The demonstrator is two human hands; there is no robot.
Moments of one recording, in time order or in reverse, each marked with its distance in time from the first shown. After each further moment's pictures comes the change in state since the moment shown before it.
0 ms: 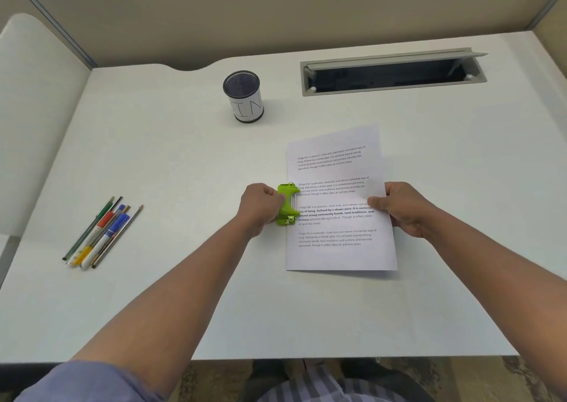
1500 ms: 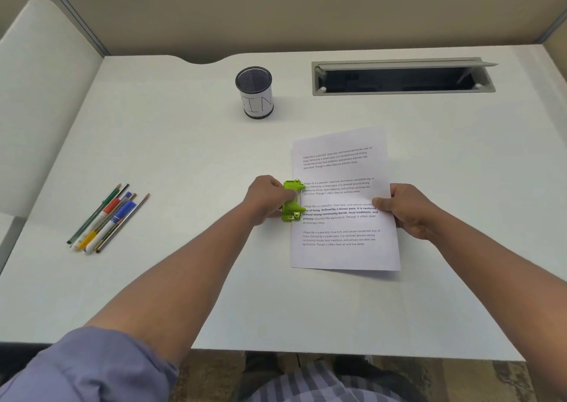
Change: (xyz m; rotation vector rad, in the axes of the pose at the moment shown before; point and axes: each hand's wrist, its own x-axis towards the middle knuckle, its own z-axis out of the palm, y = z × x) left_hand 0.005 0.006 -0.007 0.017 -0.103 -0.046; right_hand -0.001 -0.003 0.001 -0.028 -0.017 -0.010
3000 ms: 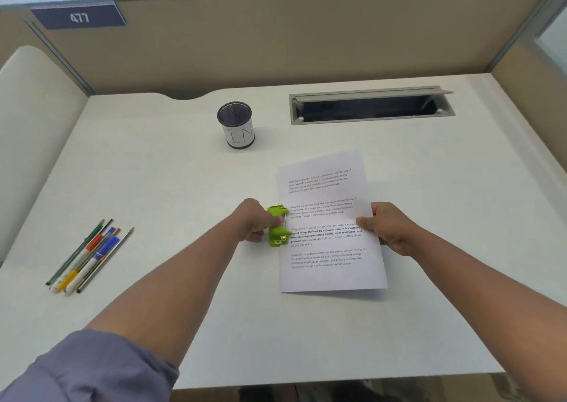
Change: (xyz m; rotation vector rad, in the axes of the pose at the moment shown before) left_hand 0.011 0.021 -0.003 0.304 -0.094 -0.078; right_hand -0.013 -0.008 -0.006 -0.056 0.018 -0.024
